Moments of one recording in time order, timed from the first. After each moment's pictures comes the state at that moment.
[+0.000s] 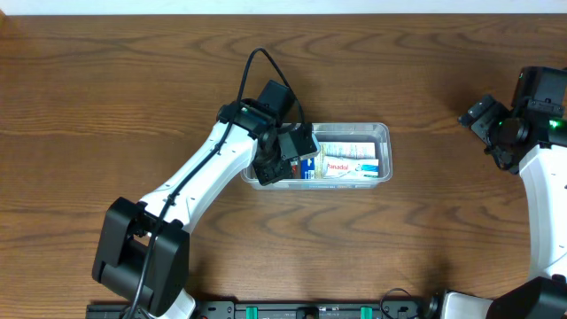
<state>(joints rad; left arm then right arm) -0.51 1.76 1.33 -0.99 0.17 0.69 -0.24 1.46 1.24 -0.87 0.08 0.59</state>
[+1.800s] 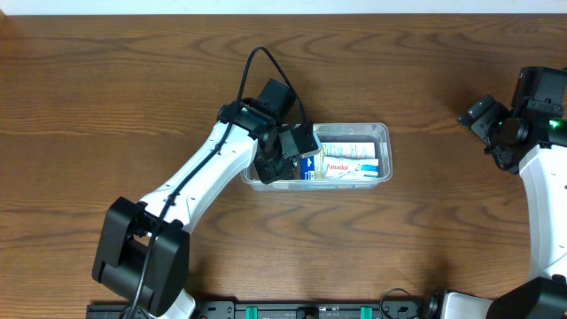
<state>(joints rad) -0.51 1.76 1.33 -0.96 0.17 0.69 -0.24 1.46 1.24 -0.87 0.08 0.59</state>
